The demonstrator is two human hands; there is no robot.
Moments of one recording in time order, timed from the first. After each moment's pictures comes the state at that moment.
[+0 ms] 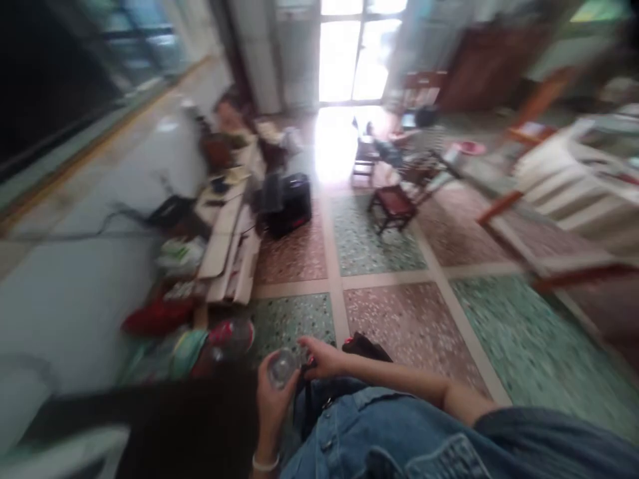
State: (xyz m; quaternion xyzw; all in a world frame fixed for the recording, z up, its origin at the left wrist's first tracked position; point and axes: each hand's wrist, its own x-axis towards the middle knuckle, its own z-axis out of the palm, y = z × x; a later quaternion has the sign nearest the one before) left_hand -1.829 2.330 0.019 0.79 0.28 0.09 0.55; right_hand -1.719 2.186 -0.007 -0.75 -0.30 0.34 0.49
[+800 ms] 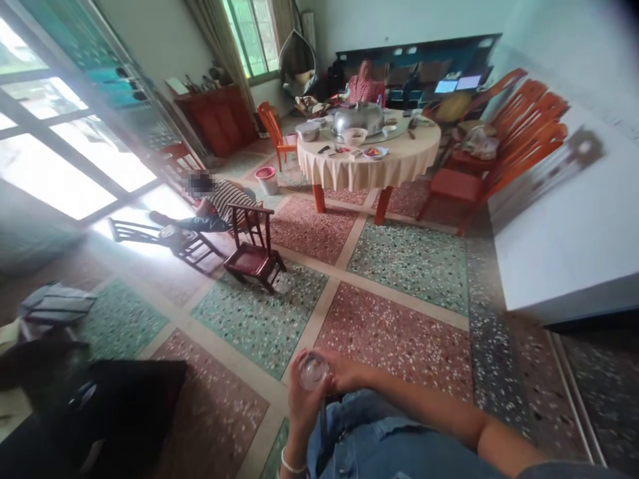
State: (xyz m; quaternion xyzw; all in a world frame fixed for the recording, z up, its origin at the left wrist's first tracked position) left_hand -1.445 1.895 0.007 0.76 -0.19 -0.17 0.59; right_hand -1.501 1.755 0.000 -0.76 0.04 0.01 0.65
